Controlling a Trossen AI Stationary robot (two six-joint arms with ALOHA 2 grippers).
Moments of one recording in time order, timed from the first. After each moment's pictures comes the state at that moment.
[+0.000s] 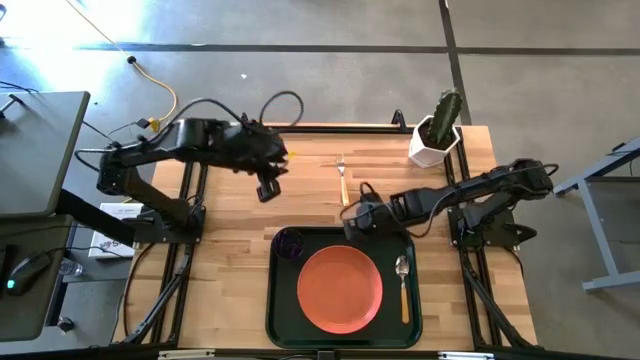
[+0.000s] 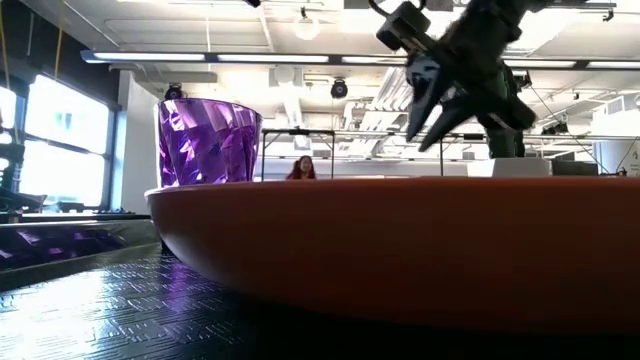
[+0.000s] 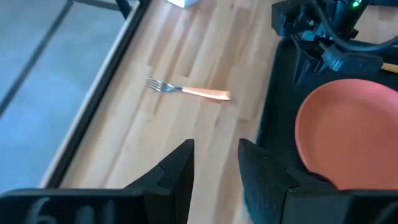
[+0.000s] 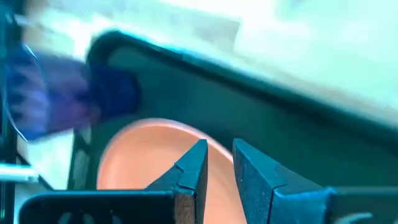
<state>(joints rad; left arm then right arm) 0.06 1.44 1.75 -1.19 -0.23 -0.14 0.16 1.51 1.01 -0.49 0.10 1.39</state>
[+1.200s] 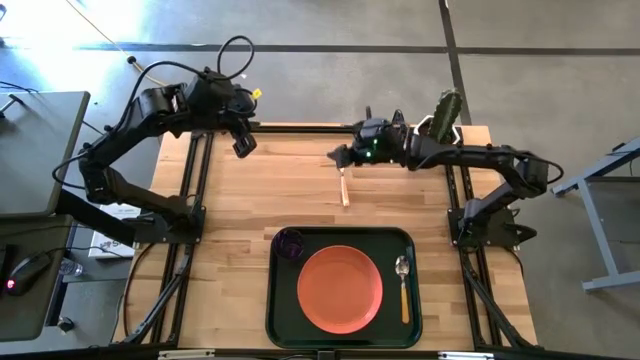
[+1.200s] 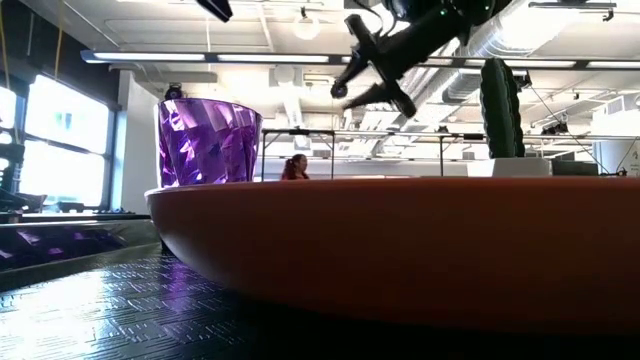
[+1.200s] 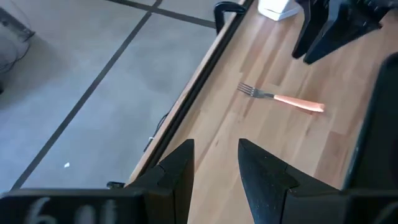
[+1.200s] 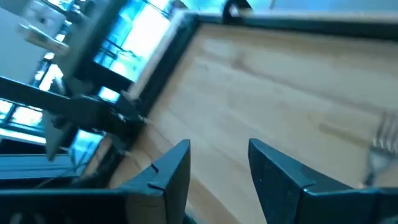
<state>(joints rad) 0.43 1.30 1.75 -1.22 -0.23 0.09 -0.33 1.51 1.14 -0.14 -0.04 0.82</state>
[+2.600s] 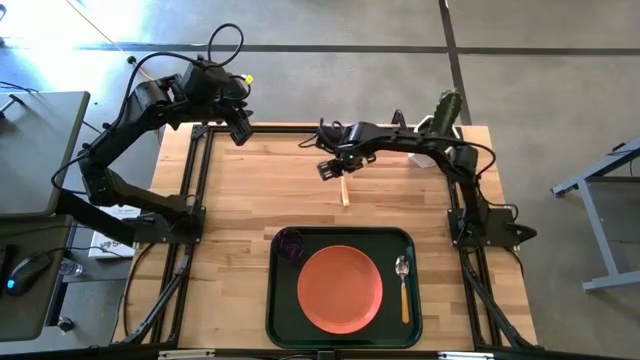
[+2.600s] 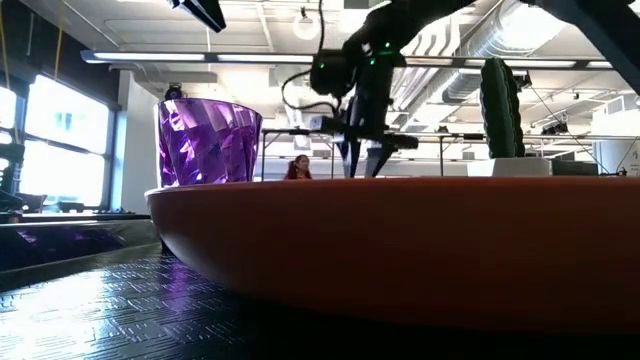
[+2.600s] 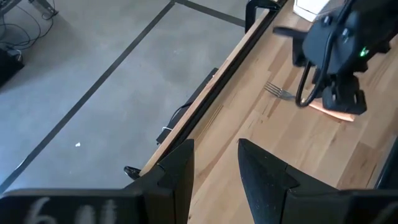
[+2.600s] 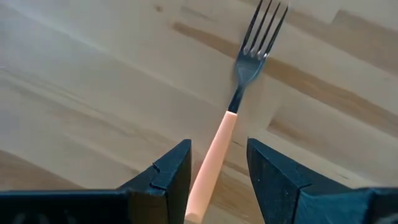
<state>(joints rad) 0.56 1.30 1.75 -1.22 -0.22 0.09 -0.36 2.06 1.72 -1.01 0.04 0.76</state>
